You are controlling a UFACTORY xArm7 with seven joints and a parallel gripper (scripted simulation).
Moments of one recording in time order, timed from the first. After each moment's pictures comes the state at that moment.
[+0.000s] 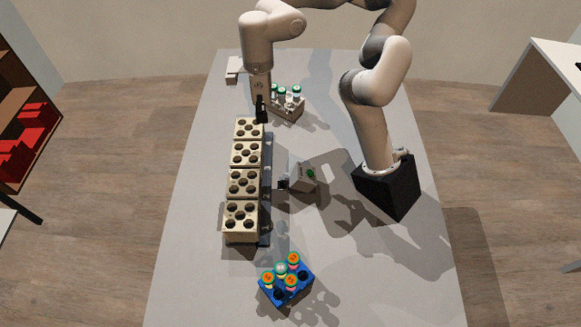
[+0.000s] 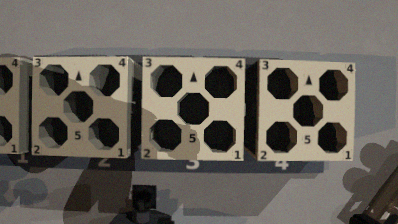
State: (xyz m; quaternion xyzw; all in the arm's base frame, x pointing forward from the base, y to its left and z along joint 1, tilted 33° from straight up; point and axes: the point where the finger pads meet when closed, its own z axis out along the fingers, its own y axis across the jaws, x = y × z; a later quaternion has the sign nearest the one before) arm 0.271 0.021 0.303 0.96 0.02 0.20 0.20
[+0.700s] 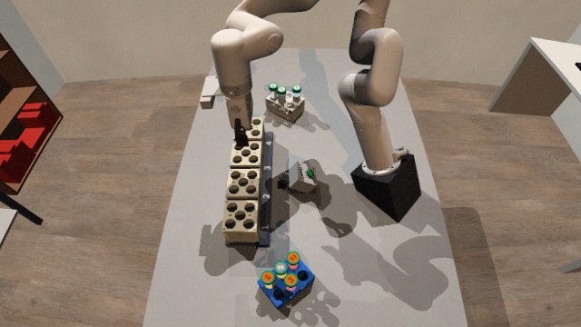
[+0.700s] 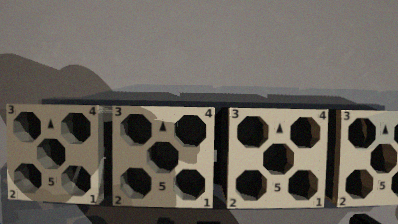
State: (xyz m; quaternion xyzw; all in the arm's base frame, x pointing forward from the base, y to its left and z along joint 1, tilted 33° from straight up) arm 0.318 0.102 0.289 0.96 0.02 0.20 0.20
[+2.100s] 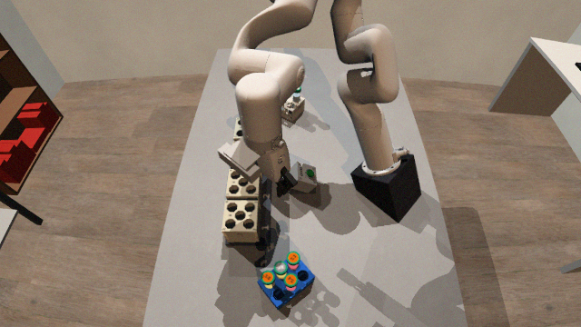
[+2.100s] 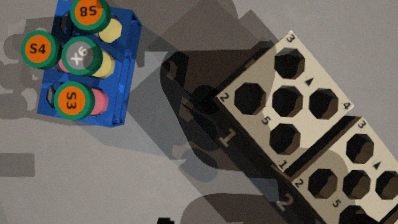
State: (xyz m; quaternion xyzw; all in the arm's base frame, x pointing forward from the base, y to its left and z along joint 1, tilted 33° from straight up) arm 0.260 0.237 0.200 0.87 0.41 0.10 0.27
